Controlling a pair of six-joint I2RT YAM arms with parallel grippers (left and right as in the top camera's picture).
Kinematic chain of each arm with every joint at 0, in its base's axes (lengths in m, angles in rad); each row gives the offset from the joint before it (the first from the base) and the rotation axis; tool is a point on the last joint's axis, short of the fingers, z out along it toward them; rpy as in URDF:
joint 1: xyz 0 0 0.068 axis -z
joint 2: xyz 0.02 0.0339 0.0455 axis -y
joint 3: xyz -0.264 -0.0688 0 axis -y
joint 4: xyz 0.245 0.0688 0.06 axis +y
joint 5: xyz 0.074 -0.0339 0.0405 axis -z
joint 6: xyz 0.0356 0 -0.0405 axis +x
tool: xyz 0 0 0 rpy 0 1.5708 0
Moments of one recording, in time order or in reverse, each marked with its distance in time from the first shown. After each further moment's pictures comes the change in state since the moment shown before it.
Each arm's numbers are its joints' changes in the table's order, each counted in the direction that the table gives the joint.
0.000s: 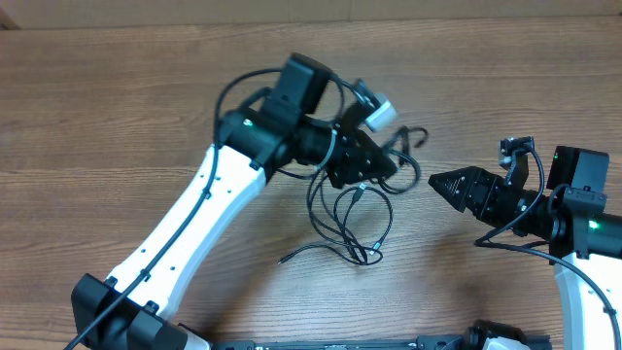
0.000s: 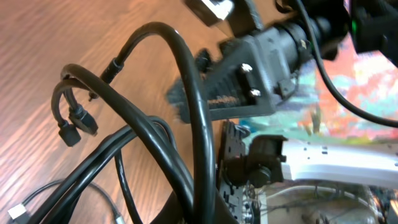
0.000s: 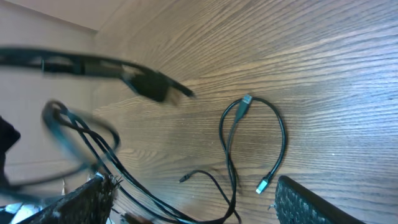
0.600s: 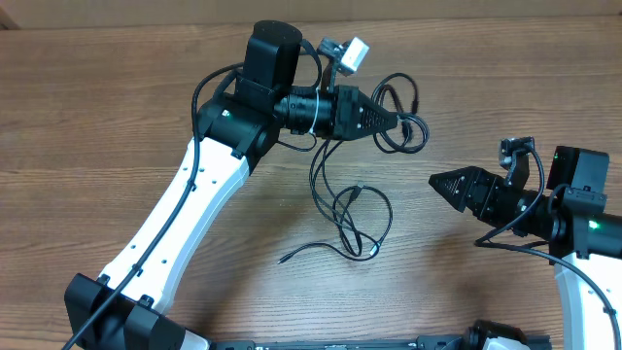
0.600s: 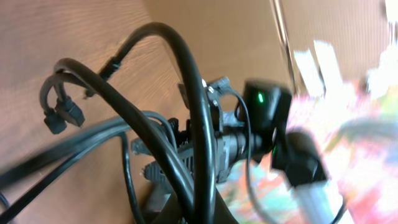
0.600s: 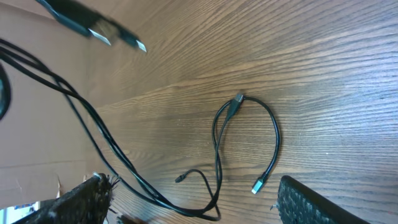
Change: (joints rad) left arm -0.084 0.000 -0.001 -0.361 0.089 -0.824; right arm 0.000 0.000 0.000 0.001 0.016 0.000
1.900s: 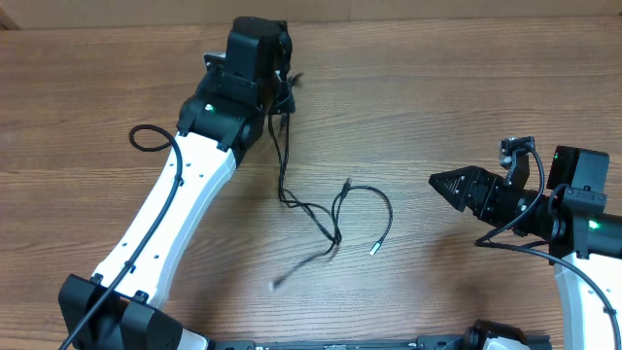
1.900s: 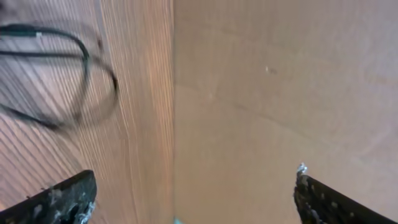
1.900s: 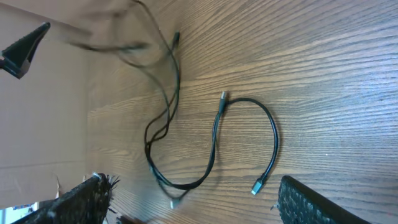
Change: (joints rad) left arm -0.077 0.000 0.000 0.056 -1.213 -1.130; right arm 0.000 0.000 0.000 -0.003 0.002 0.000
